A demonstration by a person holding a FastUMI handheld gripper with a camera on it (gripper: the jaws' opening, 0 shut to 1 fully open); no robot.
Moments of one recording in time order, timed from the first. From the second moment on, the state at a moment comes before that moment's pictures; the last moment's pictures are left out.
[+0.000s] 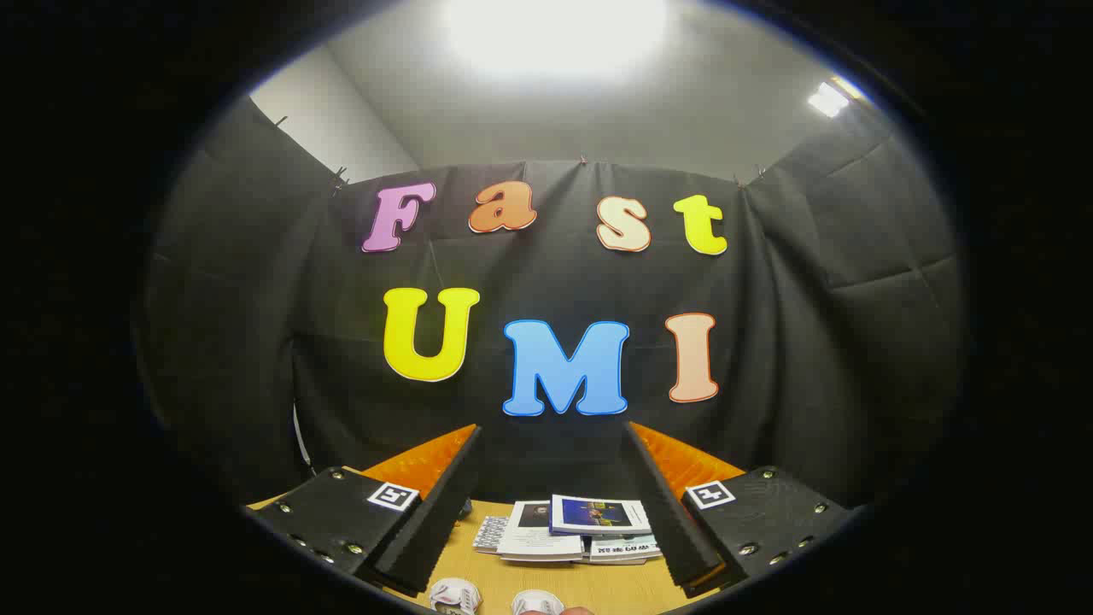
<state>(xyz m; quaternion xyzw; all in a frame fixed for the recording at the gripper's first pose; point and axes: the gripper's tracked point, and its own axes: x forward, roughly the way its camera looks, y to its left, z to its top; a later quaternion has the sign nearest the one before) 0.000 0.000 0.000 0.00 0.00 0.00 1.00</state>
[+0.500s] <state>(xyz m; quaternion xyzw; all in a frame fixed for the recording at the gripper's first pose) 0.004 0.001 -0.009 0.01 0.01 0.00 1.00</state>
